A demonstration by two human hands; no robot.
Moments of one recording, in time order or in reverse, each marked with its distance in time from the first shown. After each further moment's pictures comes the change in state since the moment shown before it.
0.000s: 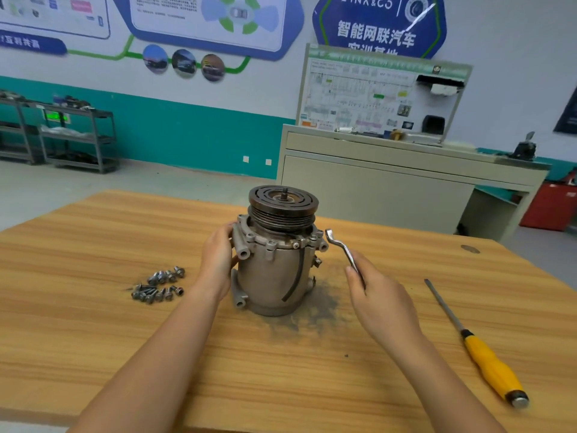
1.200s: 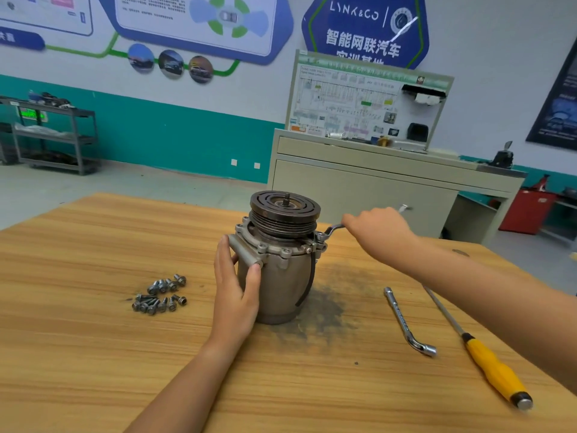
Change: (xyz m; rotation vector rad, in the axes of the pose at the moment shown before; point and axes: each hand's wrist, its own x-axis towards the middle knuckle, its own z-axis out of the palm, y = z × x) left_hand -0.048 -0.039 -0.020 0.378 -0.121 0.545; right_hand 0.104 -0.022 -0.029 -1.039 -0.203 -0.419
